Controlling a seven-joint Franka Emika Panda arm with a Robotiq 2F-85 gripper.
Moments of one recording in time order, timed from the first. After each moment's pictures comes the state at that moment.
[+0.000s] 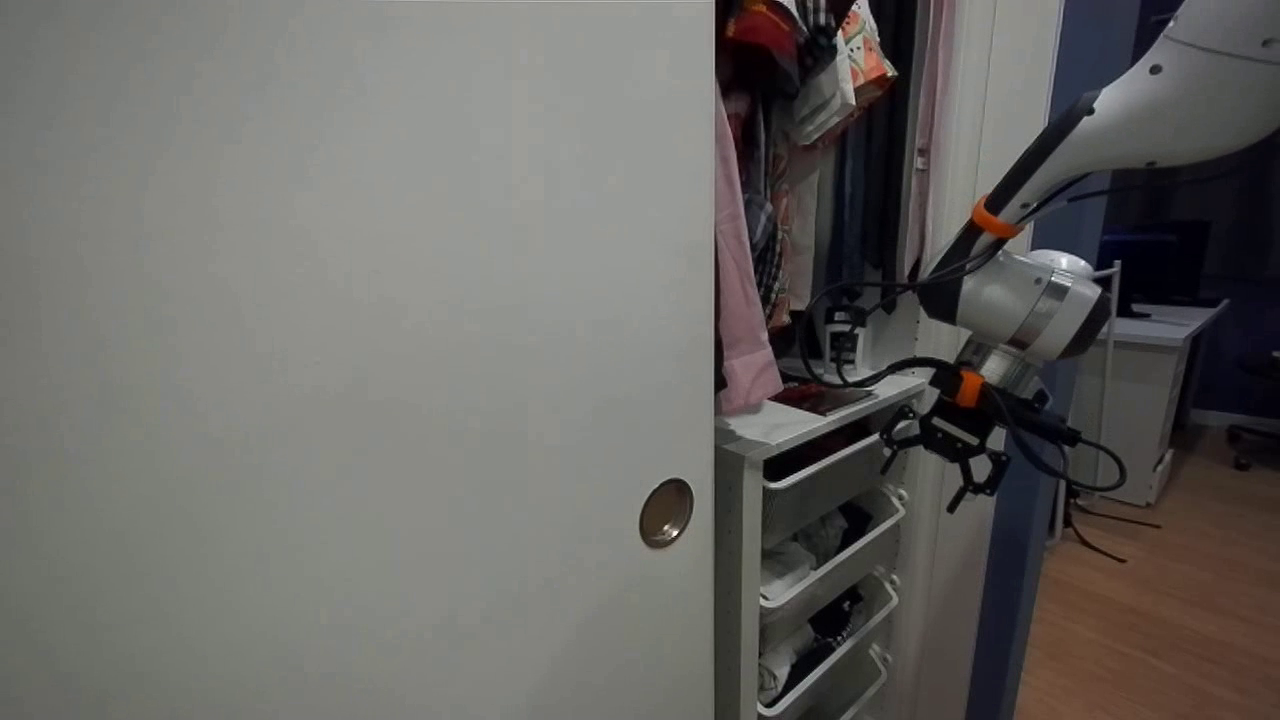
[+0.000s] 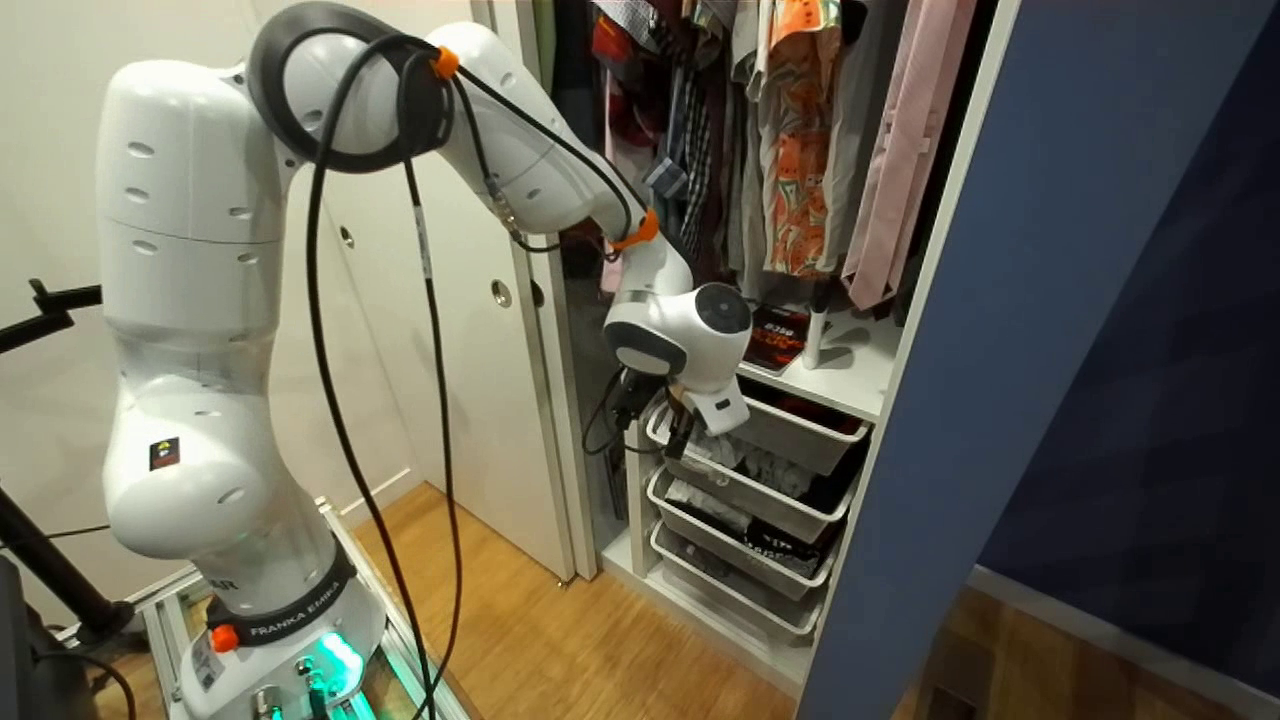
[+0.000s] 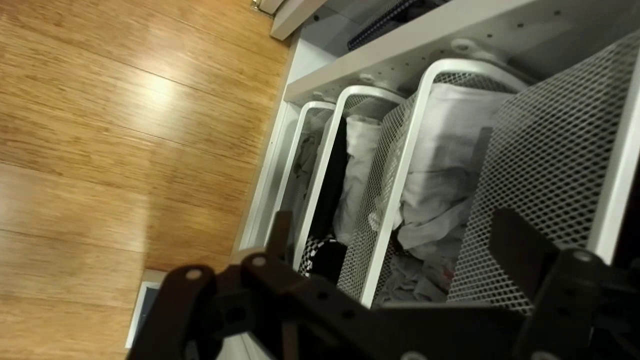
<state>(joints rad) -0.19 0.39 -0.09 -2.21 0.90 2.55 0.04</state>
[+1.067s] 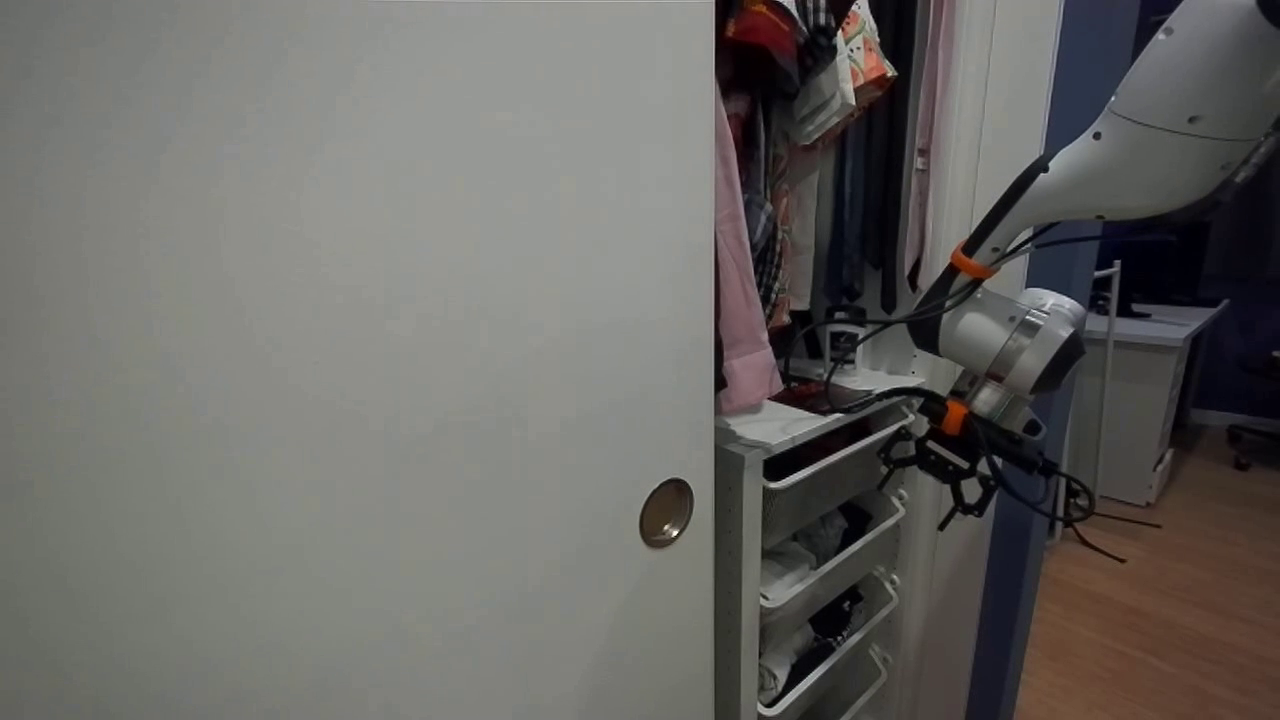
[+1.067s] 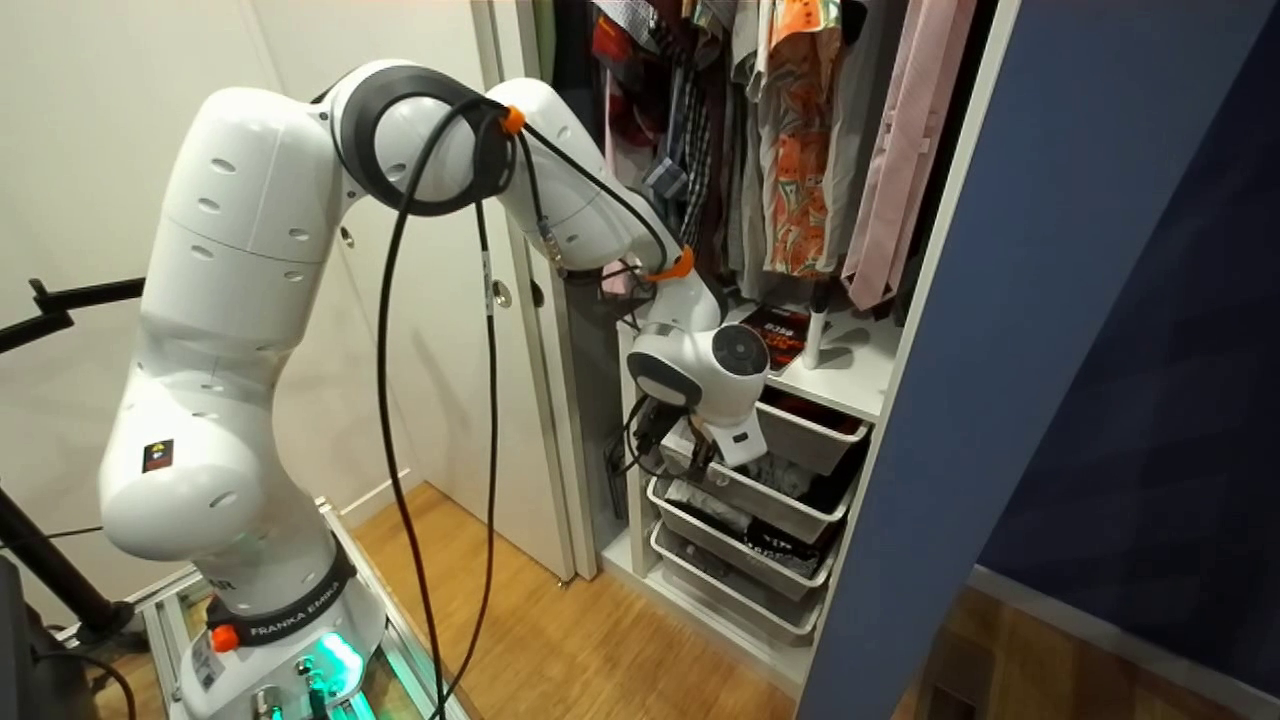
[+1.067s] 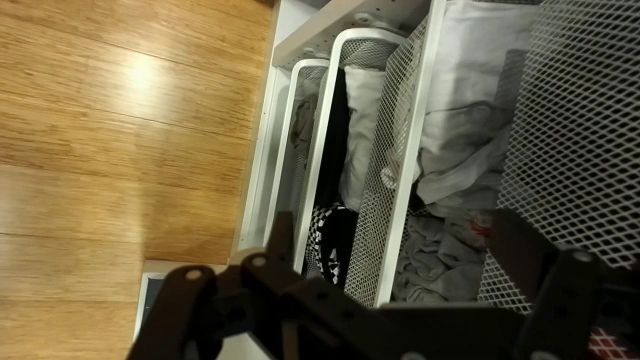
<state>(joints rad) -0.23 0.55 -0.07 -2.09 1.02 2.62 -0.01</state>
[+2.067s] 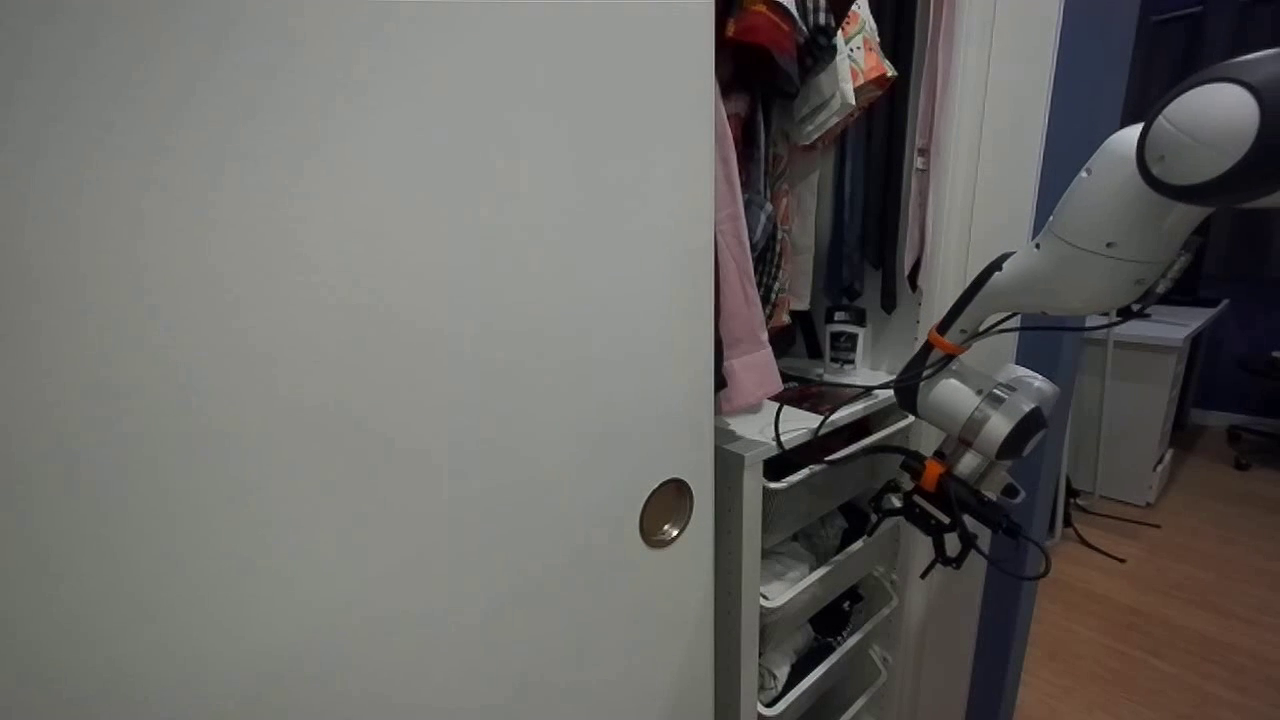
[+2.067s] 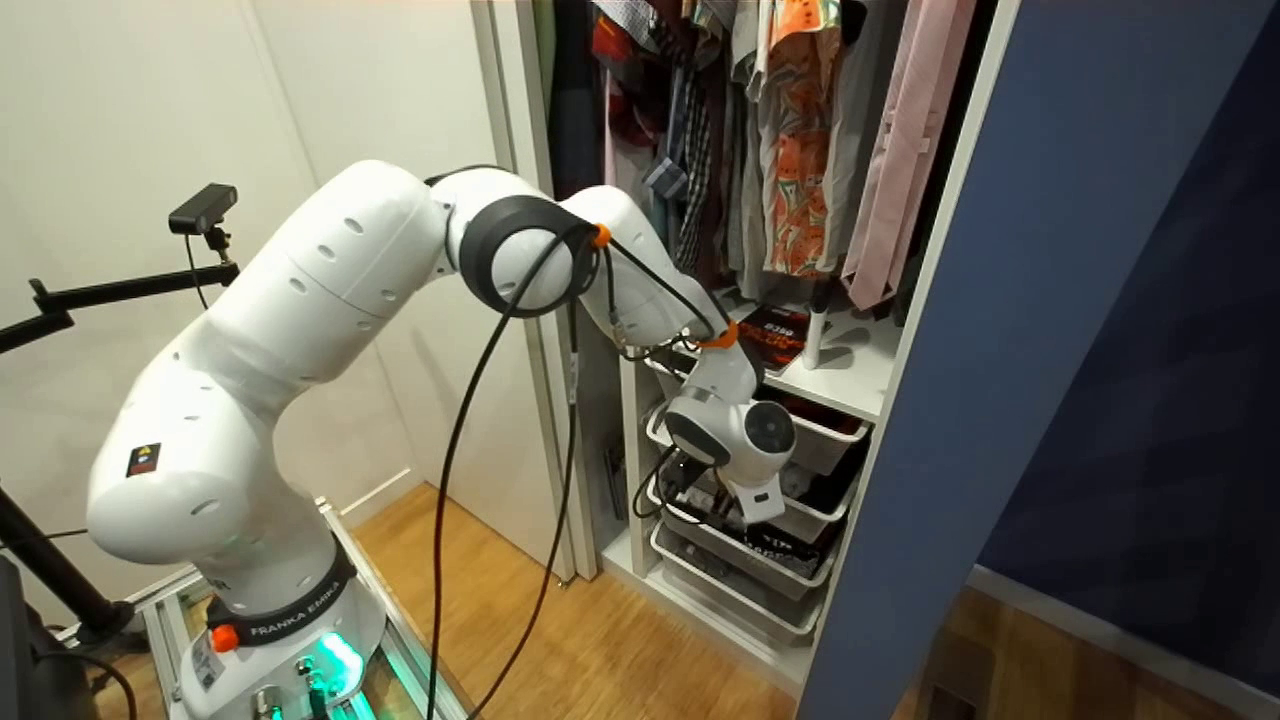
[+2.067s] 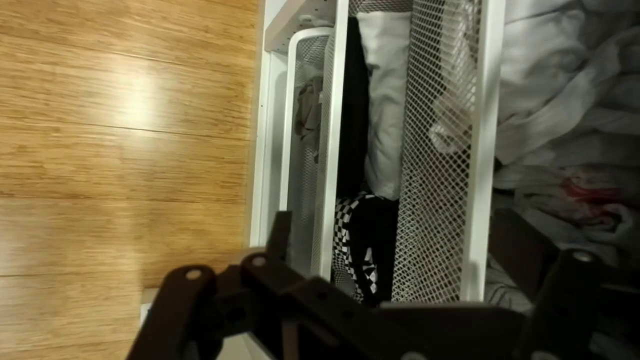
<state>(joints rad) -0.32 0.90 -0.02 -1.78 1.10 2.61 -0.03</state>
